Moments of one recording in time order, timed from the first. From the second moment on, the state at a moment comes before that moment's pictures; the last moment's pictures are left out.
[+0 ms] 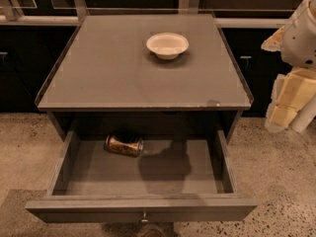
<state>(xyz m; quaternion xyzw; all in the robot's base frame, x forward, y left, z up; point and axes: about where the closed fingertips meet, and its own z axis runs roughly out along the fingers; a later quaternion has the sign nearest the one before) 0.438 -0.217 0.976 -0.60 0.78 -0.03 0.16</state>
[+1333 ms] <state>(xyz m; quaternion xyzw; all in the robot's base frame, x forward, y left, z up) 0.399 -0.192 0.904 -0.54 0.80 0.05 0.26</state>
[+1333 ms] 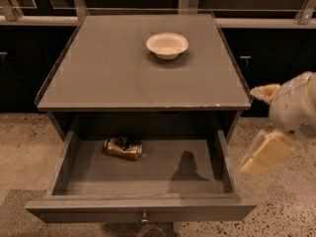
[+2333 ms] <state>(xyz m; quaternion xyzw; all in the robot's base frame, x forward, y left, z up) 0.394 -0.149 0.784 -0.49 0.82 0.14 0.27</state>
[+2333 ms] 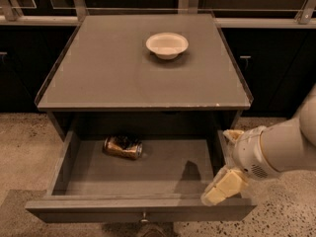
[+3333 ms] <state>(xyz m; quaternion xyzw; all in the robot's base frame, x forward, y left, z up) 0.463 -0.036 0.746 -0.48 0.77 0.19 0.38</state>
